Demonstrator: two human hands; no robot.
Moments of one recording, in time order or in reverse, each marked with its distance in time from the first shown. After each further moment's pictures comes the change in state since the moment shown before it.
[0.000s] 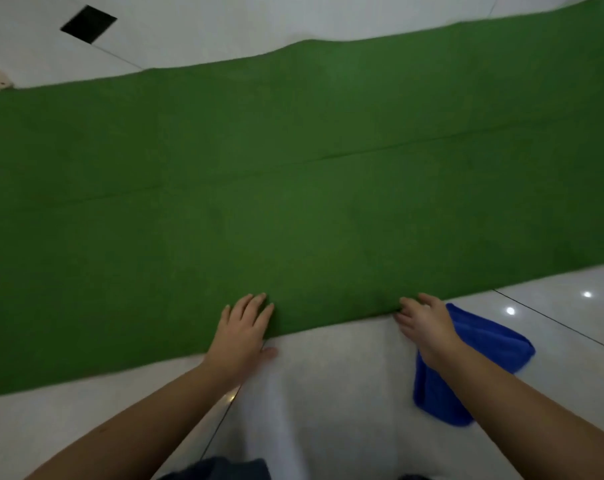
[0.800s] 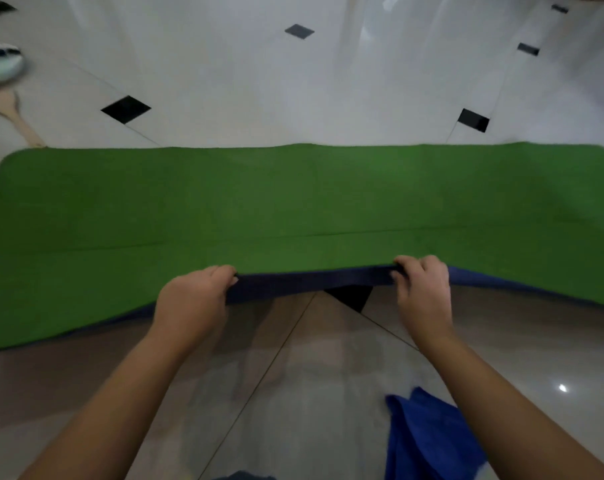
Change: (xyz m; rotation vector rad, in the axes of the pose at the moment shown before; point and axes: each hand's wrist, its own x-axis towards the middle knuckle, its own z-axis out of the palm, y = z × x) left_hand 0.010 -0.022 -0.168 -0.013 0.722 -0.034; right_hand -0.023 -0.149 0.005 -0.872 0.439 -1.264
